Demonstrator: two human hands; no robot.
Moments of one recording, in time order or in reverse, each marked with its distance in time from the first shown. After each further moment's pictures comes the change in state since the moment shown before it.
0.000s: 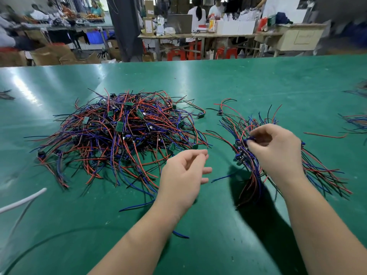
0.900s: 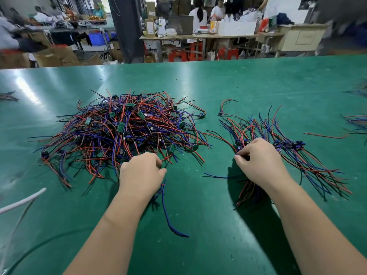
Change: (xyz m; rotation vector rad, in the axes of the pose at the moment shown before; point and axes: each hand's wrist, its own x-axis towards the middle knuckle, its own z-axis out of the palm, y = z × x) left_hand 0.040 -0.017 -0.070 1.225 0.161 0.068; right_hand -0.006 0.008 0.015 -0.492 -0.370 -0.029
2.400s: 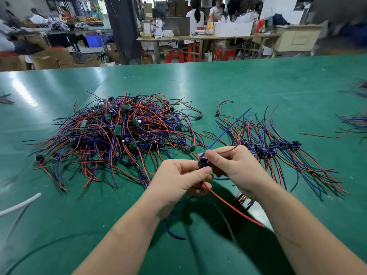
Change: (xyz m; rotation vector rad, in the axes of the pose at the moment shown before) left_hand -0.035 0.054 -0.001 -1.373 -0.568 -0.035; right_hand -0.023 -0.045 -0.002 1.216 -0.306 -0.038
